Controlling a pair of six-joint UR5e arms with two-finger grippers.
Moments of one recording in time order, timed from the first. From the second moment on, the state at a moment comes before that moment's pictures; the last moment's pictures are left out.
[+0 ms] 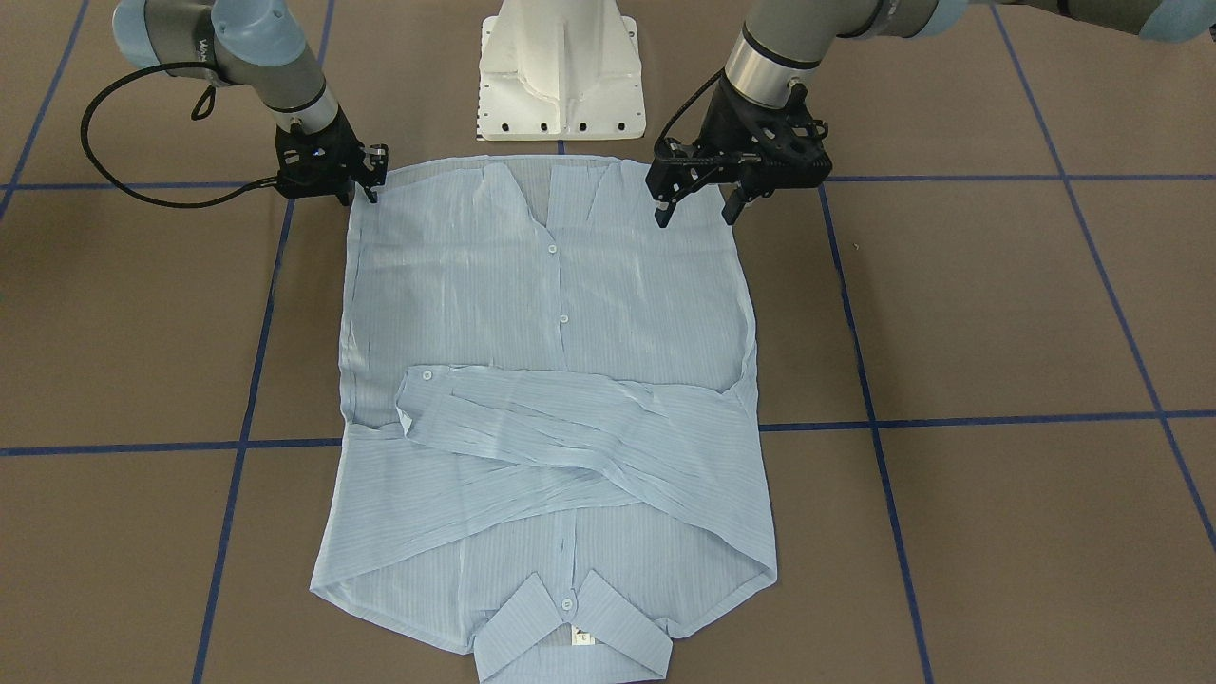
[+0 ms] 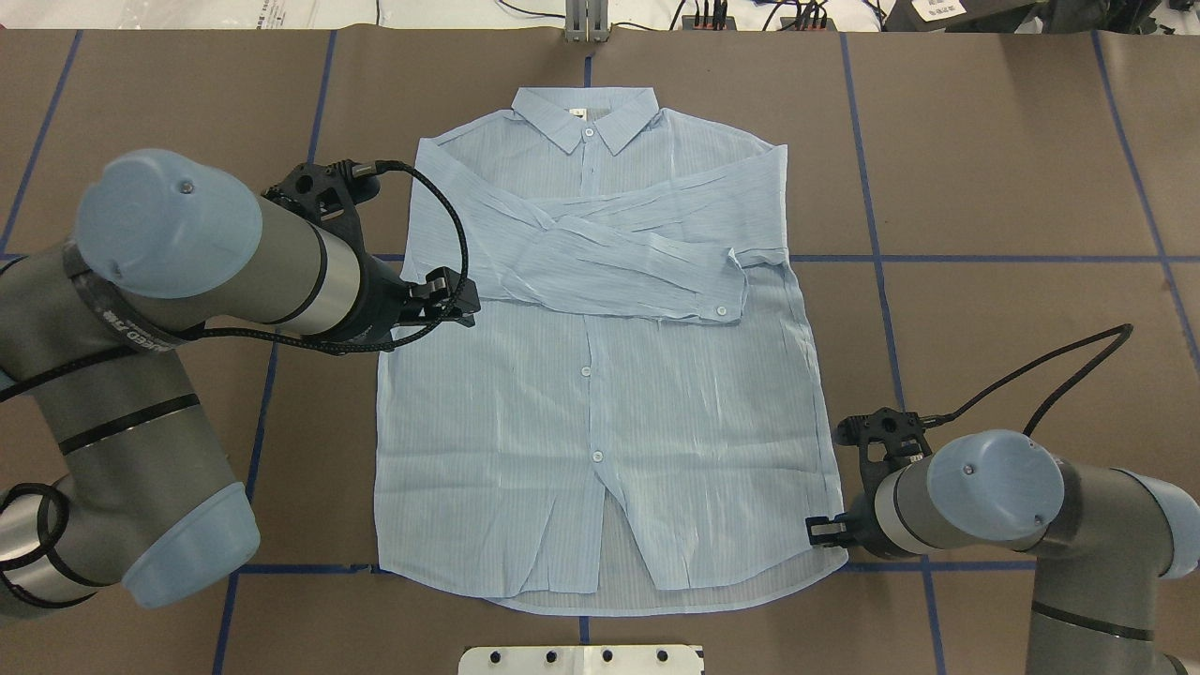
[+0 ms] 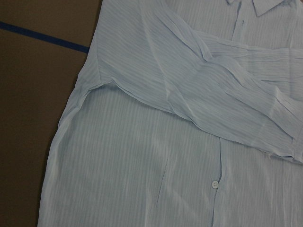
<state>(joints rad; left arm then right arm) -0.60 -2.04 -2.03 -1.65 -1.89 -1.46 0.30 -1.56 2.01 -1.25 1.84 1.29</state>
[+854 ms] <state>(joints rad) -0.60 -2.00 -2.01 -1.66 -1.89 -1.46 0.32 -1.58 2.05 -1.25 1.89 1.29</state>
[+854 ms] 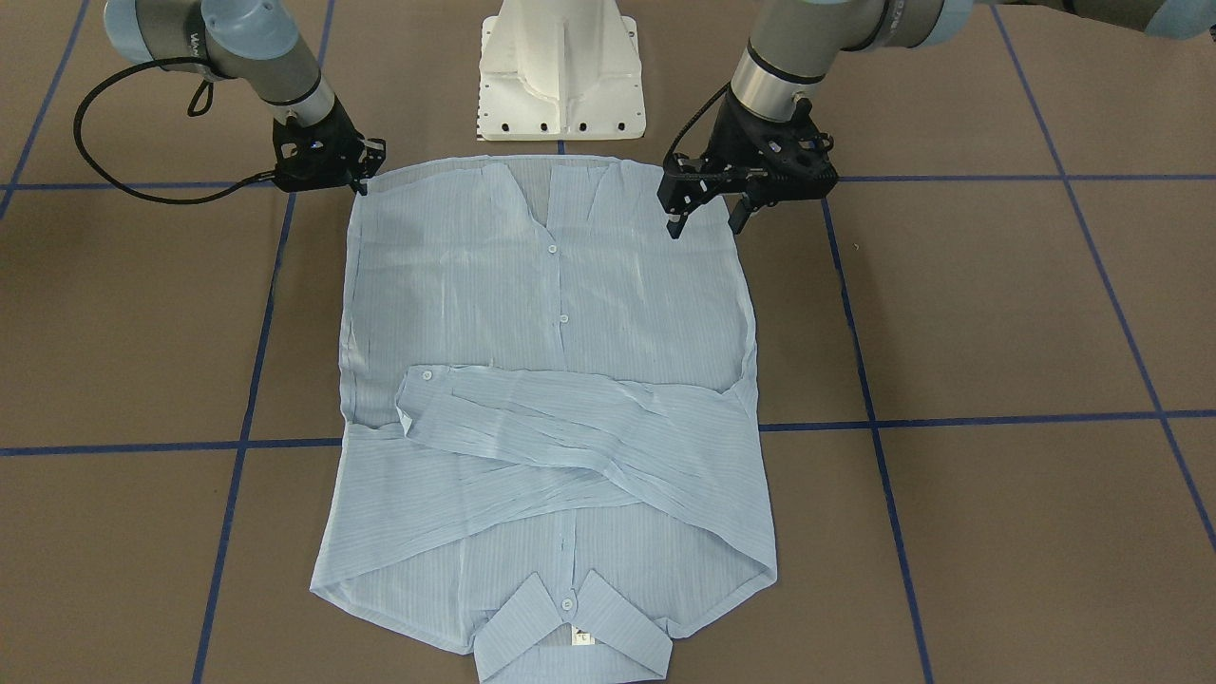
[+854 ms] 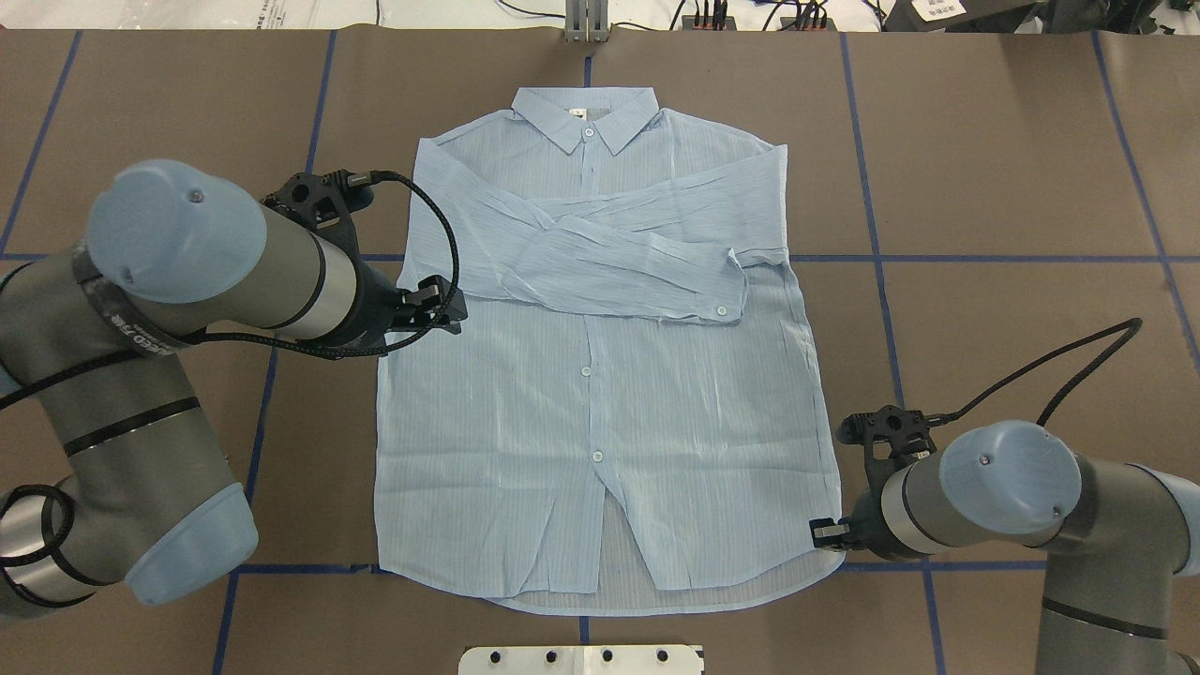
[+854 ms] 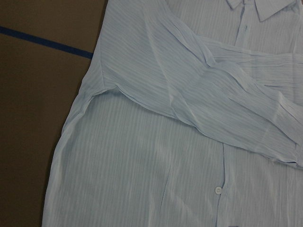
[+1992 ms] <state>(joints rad) -0.27 -1.79 -2.01 -1.70 -1.74 -1.67 0.34 -1.58 2.08 -1.24 1.87 1.29</state>
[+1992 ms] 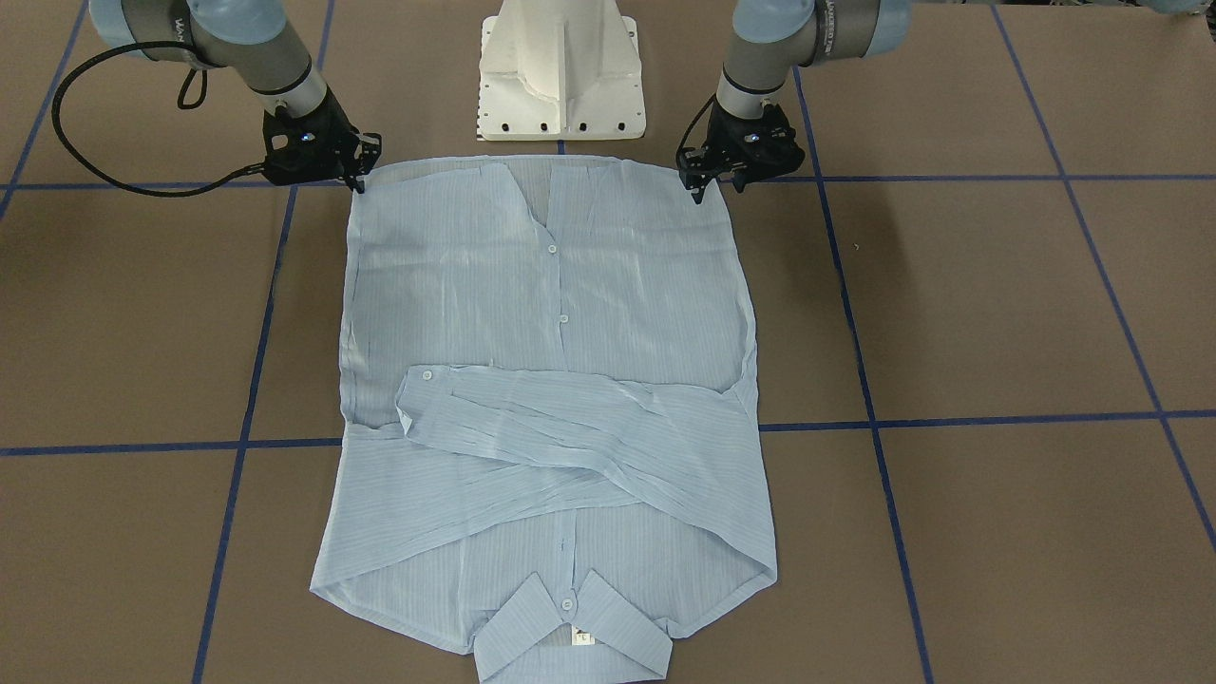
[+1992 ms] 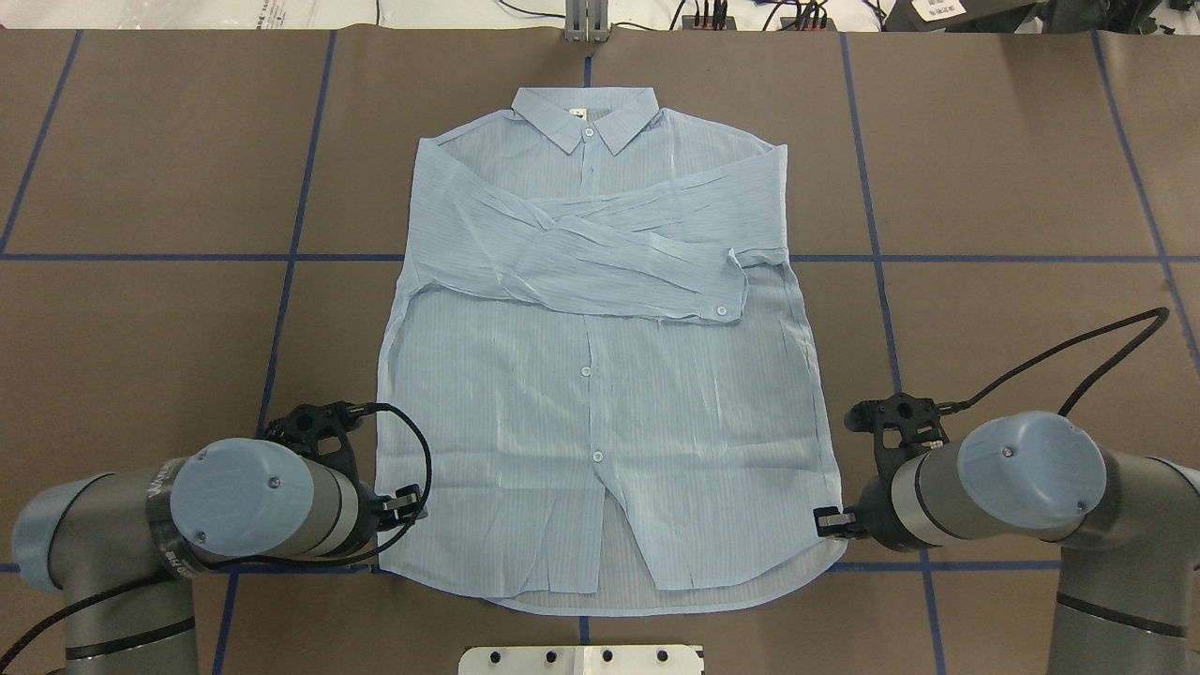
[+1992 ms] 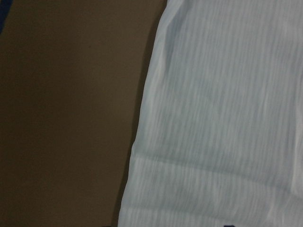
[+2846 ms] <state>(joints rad) -0.23 -1.79 -2.01 -1.70 -1.74 -1.68 0.35 -1.59 2.09 -1.24 1.87 1.29</state>
